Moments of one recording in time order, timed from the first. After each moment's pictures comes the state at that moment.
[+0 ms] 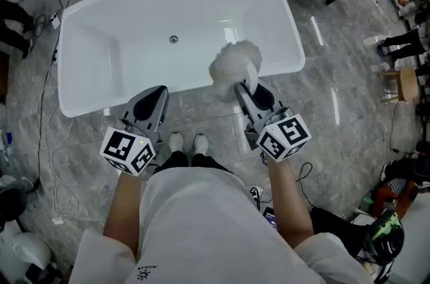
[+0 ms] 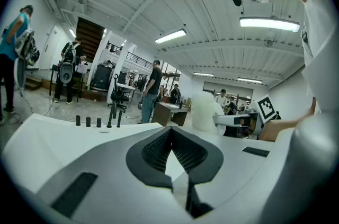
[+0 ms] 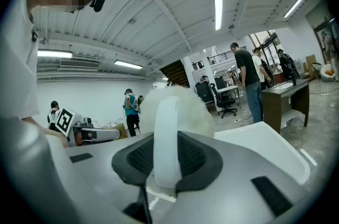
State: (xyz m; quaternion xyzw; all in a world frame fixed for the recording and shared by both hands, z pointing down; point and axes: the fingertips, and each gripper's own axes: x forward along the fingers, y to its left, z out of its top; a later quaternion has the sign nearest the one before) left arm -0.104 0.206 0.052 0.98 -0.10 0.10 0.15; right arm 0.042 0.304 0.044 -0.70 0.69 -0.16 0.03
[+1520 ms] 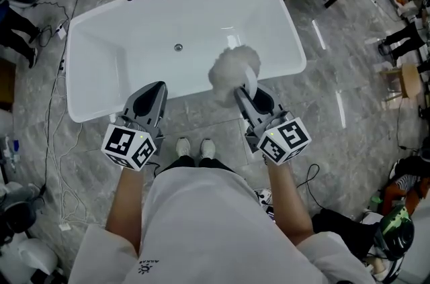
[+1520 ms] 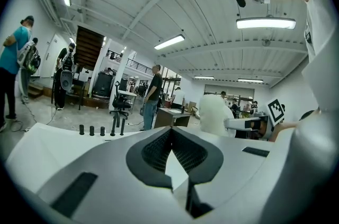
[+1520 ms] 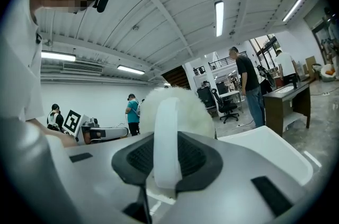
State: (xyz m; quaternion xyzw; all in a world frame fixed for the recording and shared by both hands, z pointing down) left arm -0.122 0.190 0.021 0.98 -0.12 0.08 0.13; right arm 0.012 0.311 0.016 -0.70 0.69 -0.15 0.04
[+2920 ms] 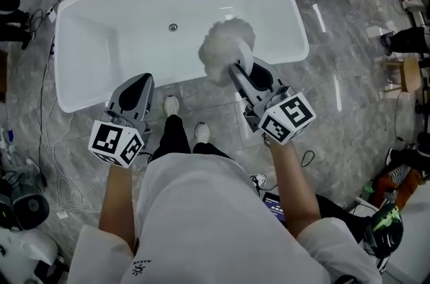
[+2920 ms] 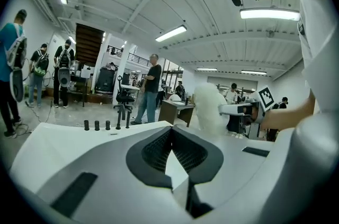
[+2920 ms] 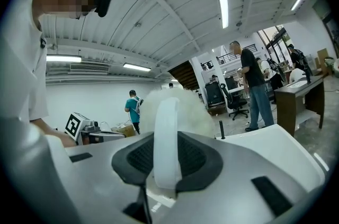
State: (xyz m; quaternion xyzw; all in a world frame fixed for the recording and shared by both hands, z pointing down) left arm -0.125 0.163 0.051 0.98 -0.13 0.12 0.12; right arm 0.033 0.260 0.027 -0.66 0.73 -0.15 0.04
